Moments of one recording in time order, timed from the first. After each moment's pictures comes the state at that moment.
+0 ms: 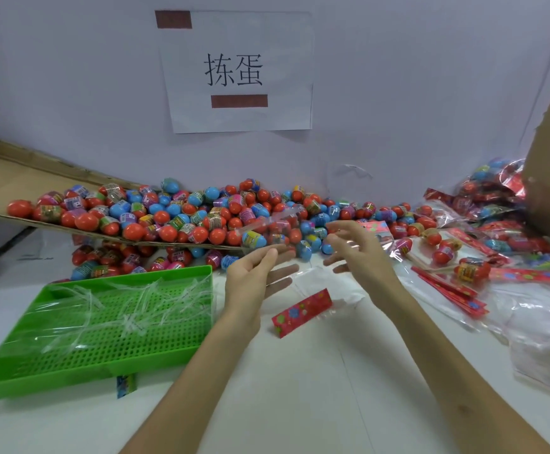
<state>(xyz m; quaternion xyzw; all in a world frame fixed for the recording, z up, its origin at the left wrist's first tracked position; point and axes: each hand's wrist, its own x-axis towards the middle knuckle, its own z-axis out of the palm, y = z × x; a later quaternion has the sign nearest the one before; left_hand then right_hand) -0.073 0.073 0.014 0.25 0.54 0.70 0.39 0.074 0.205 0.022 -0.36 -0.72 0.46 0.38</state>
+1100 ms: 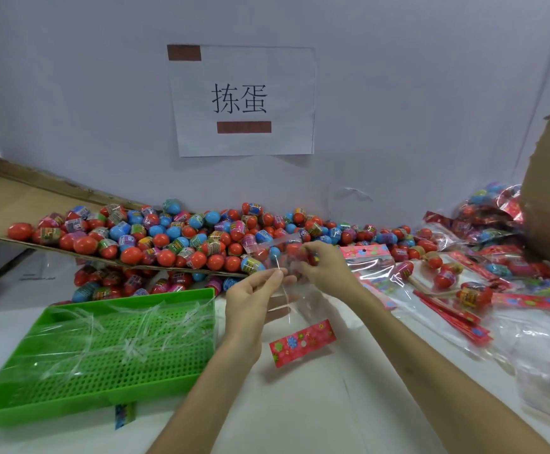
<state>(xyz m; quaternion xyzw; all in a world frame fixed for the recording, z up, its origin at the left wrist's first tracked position) -0.076 0.076 0.011 0.25 0.52 0.72 0.39 0.008 0.242 0.008 -0.34 -0.84 0.29 0.31</state>
